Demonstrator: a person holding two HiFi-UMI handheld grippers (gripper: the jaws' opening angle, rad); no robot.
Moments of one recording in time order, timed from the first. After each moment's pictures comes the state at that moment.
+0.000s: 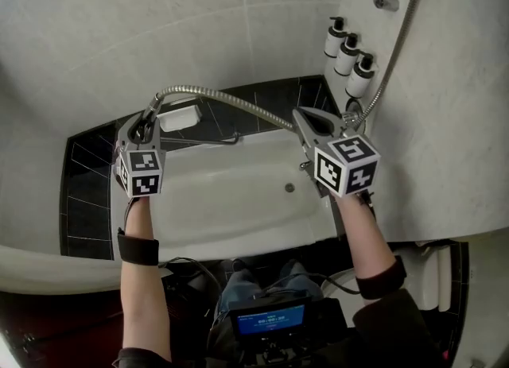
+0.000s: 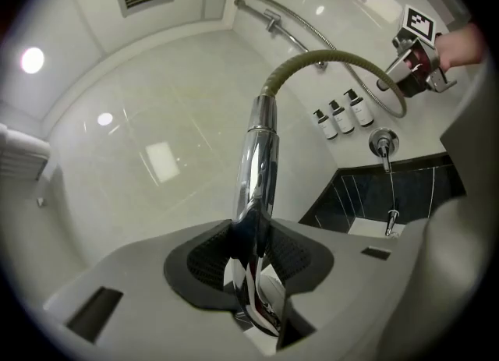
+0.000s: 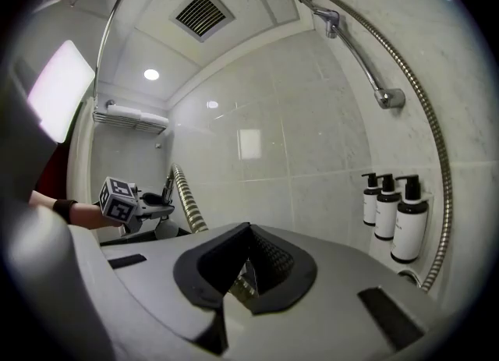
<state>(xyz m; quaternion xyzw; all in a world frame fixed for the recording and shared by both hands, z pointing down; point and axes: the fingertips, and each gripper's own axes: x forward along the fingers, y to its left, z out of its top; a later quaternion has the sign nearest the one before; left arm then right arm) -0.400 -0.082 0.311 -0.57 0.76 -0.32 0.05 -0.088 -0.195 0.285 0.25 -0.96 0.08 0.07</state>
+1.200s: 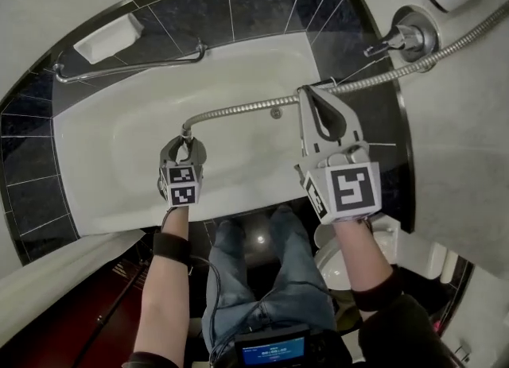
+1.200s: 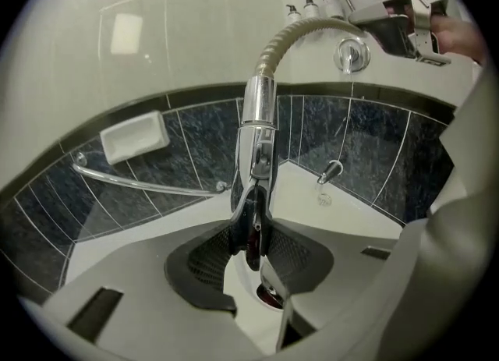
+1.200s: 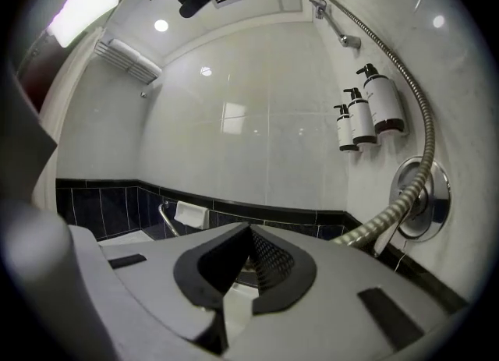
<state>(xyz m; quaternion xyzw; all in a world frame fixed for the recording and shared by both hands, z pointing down) -0.292 -0.085 0.848 -0.64 0.67 -0.29 -0.24 -0.091 -0.229 0.569 0.35 -0.93 0.00 0.10</state>
